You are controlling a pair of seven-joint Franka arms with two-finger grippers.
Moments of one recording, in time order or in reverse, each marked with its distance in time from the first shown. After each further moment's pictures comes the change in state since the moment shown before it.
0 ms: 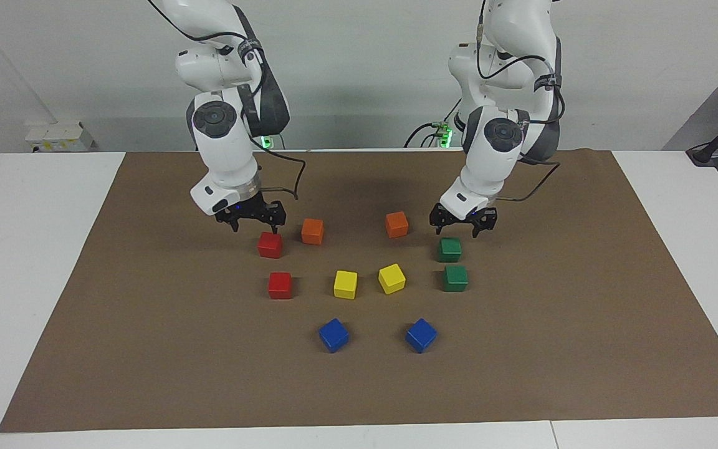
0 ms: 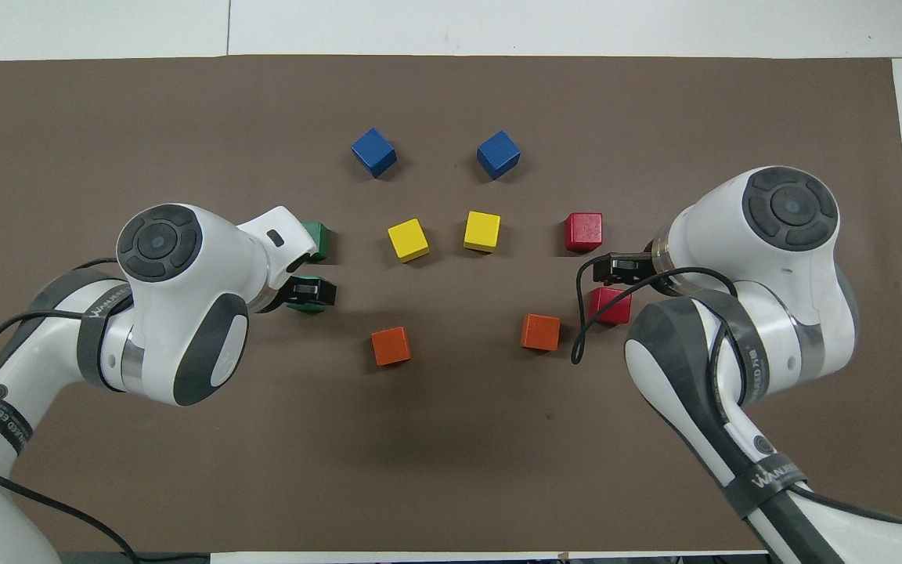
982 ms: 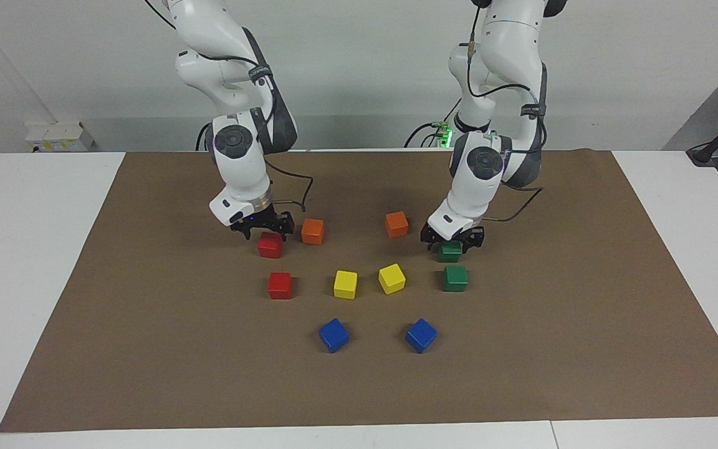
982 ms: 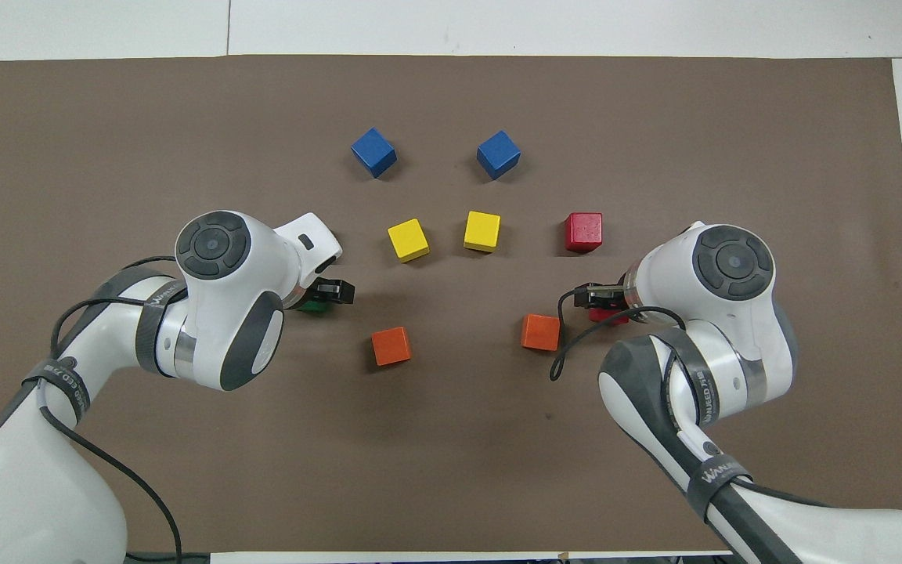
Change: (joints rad) left arm -0.022 0.121 0.000 0.002 0.000 0.111 0.004; right arm 0.027 0.030 0.000 -0.168 0.001 0.211 0.028
